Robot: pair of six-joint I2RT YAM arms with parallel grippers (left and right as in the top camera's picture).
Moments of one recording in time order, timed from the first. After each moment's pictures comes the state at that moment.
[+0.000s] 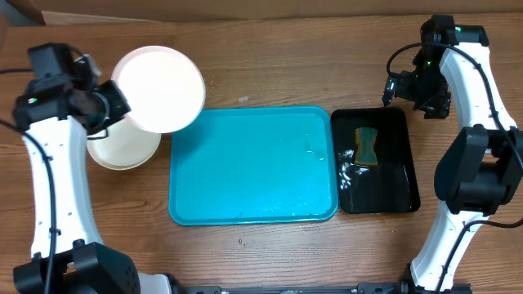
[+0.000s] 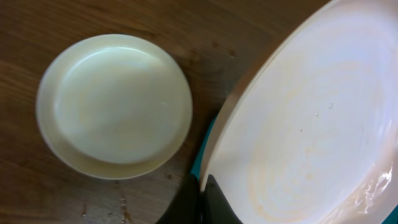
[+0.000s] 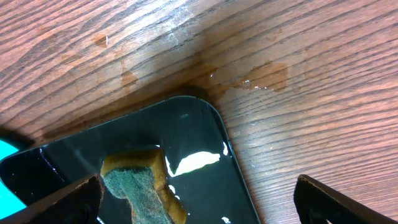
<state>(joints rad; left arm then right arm) 0.28 1.60 1.54 -1.01 0.16 -0.23 -0.09 2.18 1.96 -1.36 -0.03 0.25</state>
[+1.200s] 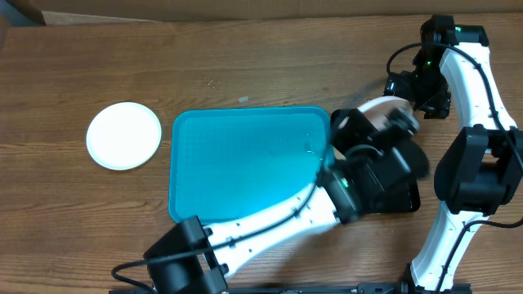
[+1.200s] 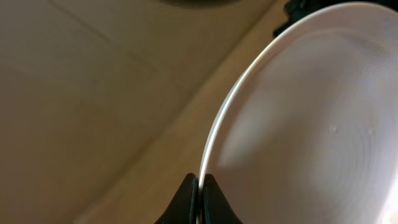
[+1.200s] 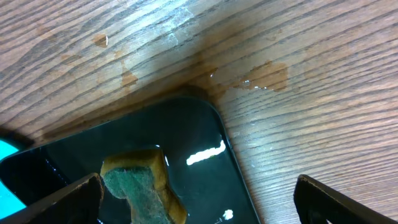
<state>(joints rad) -1.15 1.87 1.54 -0.29 -1.00 0.28 -0.09 2.18 1.96 -1.36 -0.03 0.25</state>
